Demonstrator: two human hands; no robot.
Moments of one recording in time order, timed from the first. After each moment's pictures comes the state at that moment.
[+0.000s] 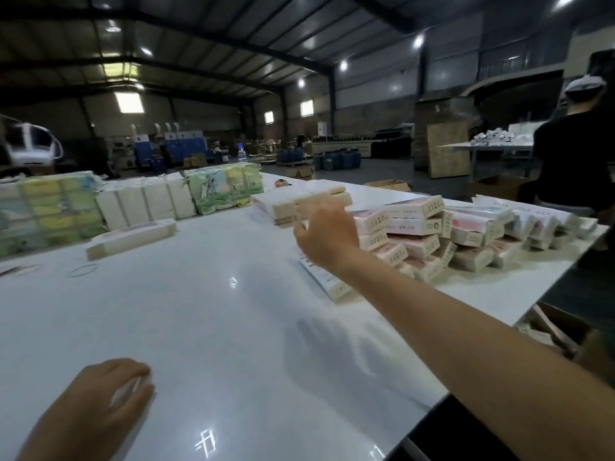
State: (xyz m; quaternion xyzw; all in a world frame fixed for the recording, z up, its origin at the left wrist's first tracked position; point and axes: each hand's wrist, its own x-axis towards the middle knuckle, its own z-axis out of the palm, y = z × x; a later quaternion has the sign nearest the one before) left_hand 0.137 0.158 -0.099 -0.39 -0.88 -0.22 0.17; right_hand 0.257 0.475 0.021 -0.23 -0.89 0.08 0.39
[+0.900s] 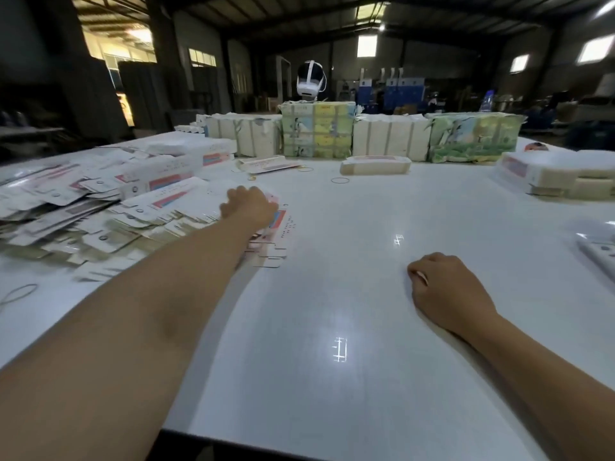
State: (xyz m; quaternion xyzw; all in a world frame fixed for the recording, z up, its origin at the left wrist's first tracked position) left_hand 0.031 0.013 -0.035 0.08 -0.98 -0.12 0.12; right_hand 0.198 0.295 -0.097 -0.02 -0.97 0.13 0.19
